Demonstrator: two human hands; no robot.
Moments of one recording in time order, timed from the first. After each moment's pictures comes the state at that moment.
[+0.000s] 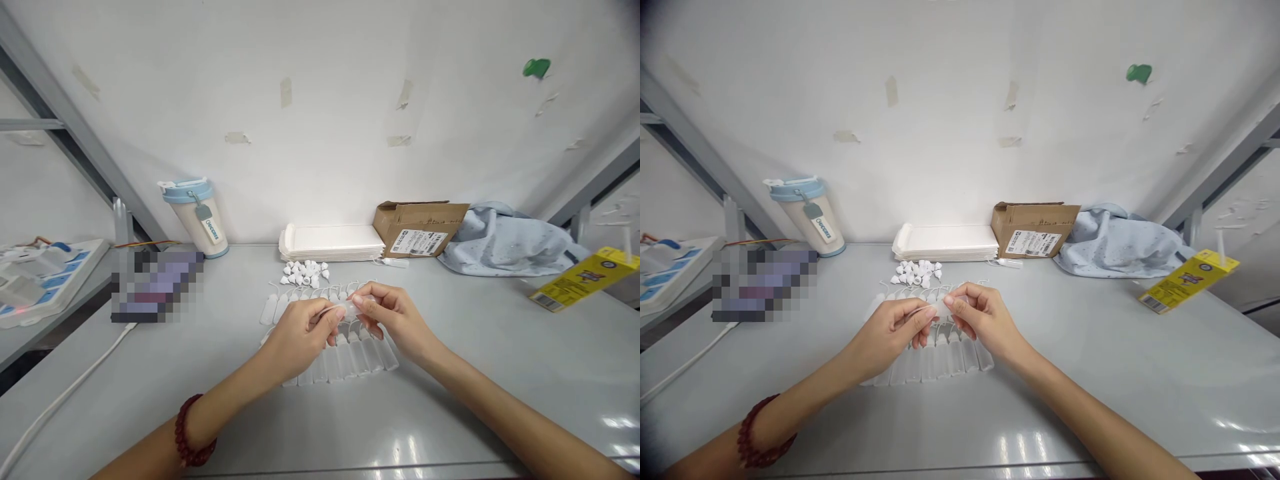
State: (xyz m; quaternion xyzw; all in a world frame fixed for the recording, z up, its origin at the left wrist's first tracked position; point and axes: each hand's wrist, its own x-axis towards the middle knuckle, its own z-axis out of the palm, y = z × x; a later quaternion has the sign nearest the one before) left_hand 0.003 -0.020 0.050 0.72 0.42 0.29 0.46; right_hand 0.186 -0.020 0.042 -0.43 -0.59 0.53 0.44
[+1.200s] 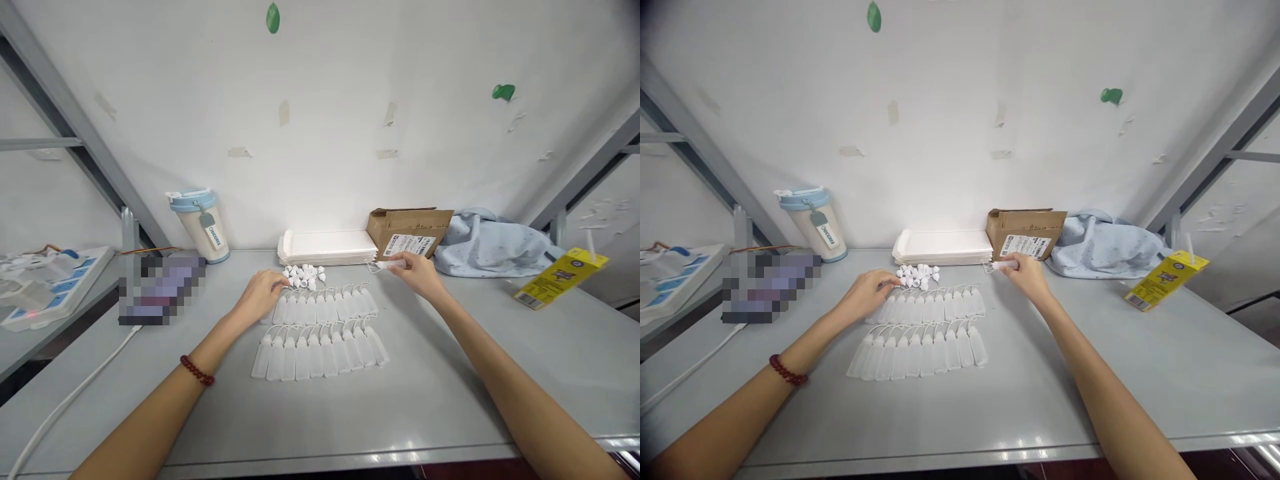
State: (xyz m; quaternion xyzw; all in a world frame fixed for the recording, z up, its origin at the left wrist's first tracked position) left_hand -0.058 0.065 0.014 0.81 0.54 0.22 0.09; right_hand 0.281 0.054 0.030 -0.72 -0.64 0.05 0.28
